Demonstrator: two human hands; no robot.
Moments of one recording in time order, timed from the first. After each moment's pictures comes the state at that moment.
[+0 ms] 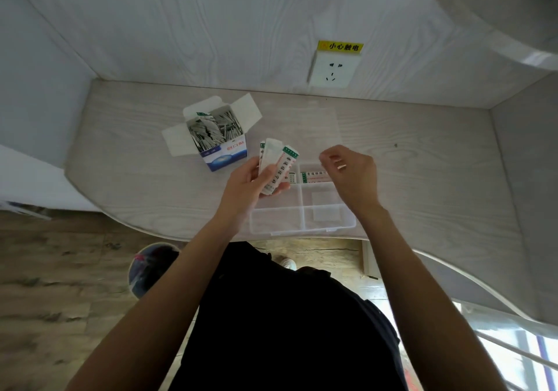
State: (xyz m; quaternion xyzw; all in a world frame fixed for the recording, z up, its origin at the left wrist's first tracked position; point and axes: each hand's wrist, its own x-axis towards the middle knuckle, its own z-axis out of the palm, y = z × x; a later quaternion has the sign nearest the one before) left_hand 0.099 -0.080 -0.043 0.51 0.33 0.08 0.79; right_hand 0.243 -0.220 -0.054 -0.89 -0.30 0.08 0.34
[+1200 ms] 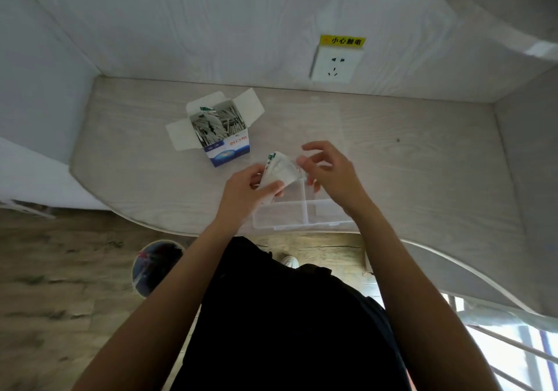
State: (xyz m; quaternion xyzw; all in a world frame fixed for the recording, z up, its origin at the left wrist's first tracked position) left_hand 0.083 -0.082 -0.048 0.66 0.35 0.06 0.66; right_hand 0.215 -0.205 -0.039 -0.79 -0.22 0.31 0.48
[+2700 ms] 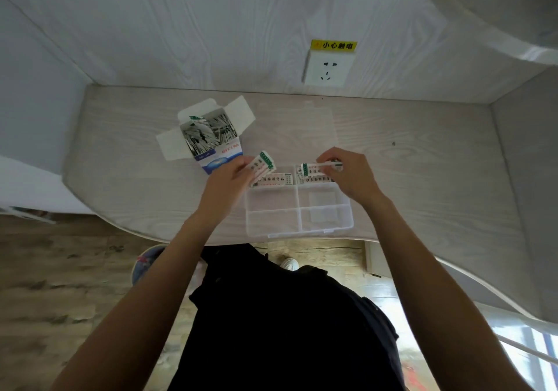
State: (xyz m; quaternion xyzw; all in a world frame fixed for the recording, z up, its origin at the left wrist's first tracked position) left_hand 0.099 -0.051 -0.058 0.77 0.35 0.03 0.53; right_hand 0.273 -0.227 -0.076 -0.87 -0.32 0.21 0.31
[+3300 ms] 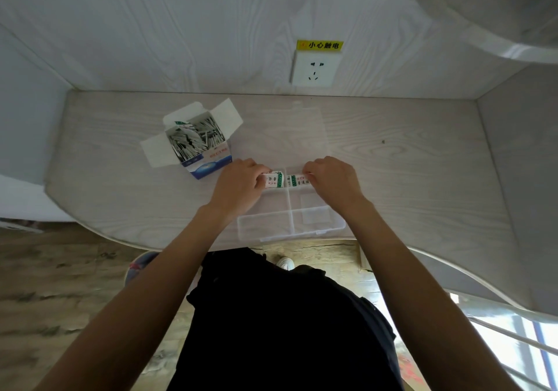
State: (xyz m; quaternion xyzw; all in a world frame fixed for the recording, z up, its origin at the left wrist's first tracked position) left_hand 0.130 -0.058 -0.083 0.95 0.18 -0.01 0.25; right_hand 0.261 -0.217 -0.085 -0.89 -0.45 0.09 0.01
